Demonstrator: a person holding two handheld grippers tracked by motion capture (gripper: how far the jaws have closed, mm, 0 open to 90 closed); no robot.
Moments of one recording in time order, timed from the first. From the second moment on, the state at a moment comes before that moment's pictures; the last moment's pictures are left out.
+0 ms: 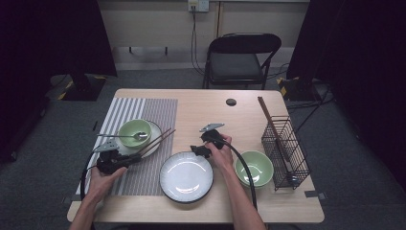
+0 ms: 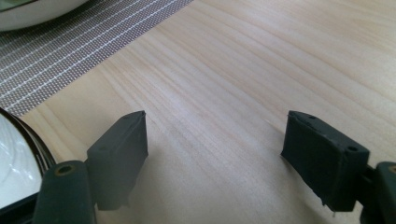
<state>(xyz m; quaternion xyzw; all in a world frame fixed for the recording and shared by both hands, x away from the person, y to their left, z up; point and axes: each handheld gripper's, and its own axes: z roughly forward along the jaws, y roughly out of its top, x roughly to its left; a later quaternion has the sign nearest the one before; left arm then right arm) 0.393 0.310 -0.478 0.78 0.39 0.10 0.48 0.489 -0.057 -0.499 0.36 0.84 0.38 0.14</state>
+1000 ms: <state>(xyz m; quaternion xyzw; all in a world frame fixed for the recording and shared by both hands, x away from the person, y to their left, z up) 0.392 0.305 -0.480 0.79 0.39 0.14 0.45 0.489 -0.057 -0.501 0.35 0.84 0.37 0.16</state>
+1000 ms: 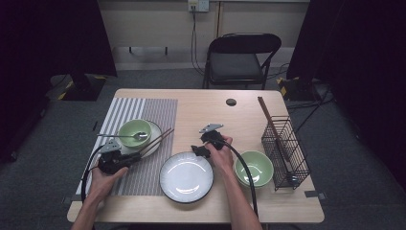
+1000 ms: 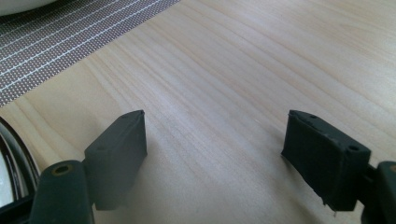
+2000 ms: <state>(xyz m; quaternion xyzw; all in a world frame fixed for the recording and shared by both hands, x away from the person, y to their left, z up) 0.389 0.289 -0.470 0.78 0.39 0.12 0.48 0.489 -0.057 -0.501 0.36 0.84 0.37 0.16</state>
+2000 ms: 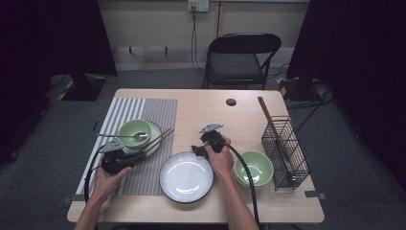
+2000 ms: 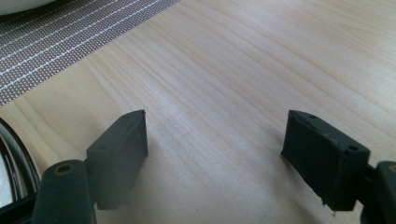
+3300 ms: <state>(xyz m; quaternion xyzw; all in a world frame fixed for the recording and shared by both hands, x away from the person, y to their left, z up) 0.385 0.317 -0.469 0.75 0.42 0.14 0.49 0.489 -0.057 -0.501 0.36 0.84 0.37 0.16</state>
